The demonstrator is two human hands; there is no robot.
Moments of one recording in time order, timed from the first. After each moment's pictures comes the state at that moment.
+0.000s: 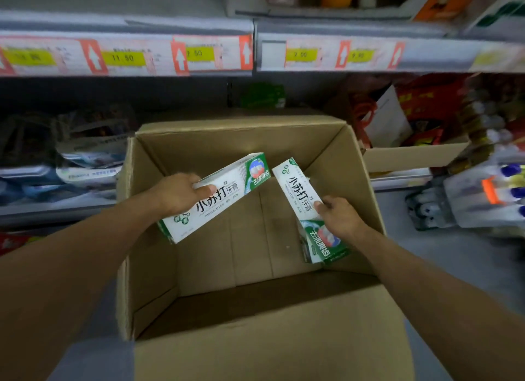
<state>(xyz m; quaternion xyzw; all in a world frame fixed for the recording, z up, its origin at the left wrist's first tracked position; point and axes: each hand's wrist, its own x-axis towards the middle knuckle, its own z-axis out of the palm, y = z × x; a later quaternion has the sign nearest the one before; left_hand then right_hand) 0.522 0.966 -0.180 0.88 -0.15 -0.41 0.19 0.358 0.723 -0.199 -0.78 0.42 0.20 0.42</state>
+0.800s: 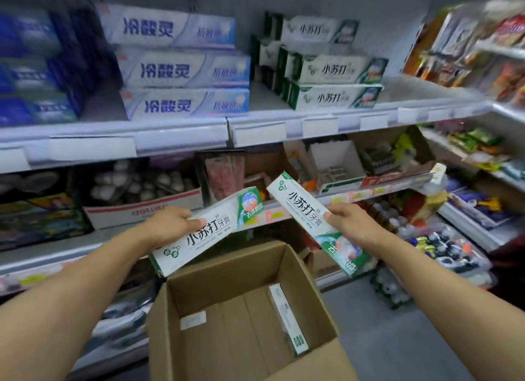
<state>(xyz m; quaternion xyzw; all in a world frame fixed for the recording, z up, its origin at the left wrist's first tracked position) 0.532 0.982 0.135 0.87 -0.25 -0.29 0.31 0.315 0.717 0.149 -0.85 0.32 -0.05 0.40</state>
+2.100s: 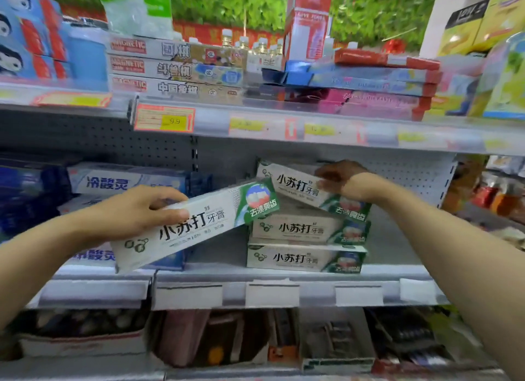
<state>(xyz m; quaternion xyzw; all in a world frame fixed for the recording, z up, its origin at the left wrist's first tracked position) 0.554 0.808 0.379 0.86 -0.34 -0.05 0.38 0.492 0.443 0.416 -0.98 0.04 -0.12 0.12</state>
